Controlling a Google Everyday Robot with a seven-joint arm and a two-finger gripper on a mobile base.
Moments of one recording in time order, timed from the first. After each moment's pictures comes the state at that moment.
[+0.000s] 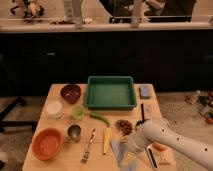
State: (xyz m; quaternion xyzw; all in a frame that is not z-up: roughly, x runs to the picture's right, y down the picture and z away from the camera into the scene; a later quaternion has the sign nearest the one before) arm 0.089 0.328 0.749 -0.38 -0.22 0.13 0.89
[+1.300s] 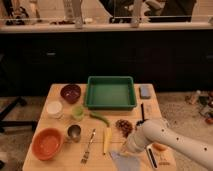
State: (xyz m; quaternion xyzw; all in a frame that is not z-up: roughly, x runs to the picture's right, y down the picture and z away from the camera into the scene) arm 0.088 0.328 0.749 -0.38 -0.22 0.13 0.89
